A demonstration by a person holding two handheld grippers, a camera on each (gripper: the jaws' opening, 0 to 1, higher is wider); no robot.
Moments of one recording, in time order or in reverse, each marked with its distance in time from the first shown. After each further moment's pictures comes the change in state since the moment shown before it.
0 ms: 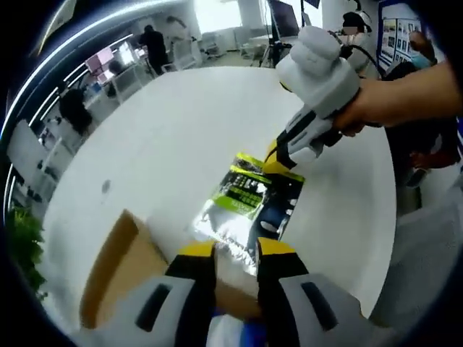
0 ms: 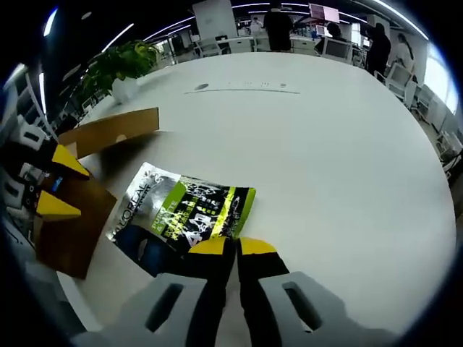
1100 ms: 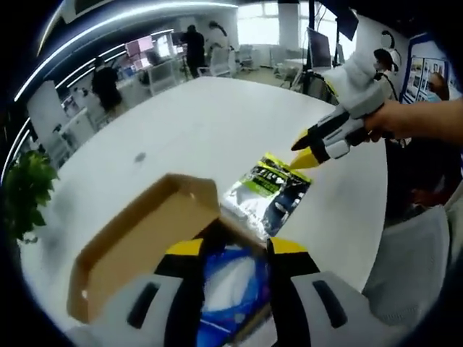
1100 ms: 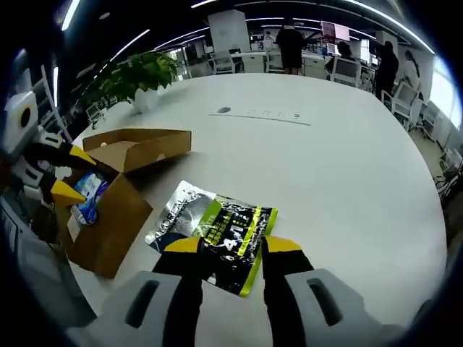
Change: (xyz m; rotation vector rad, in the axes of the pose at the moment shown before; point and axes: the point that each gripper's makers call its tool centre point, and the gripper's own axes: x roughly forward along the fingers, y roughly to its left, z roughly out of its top) left arm -0.068 0.027 -0.041 -0.216 -0.087 0.076; right arm -0.053 0.045 0.029 -0.074 -0.089 0.057
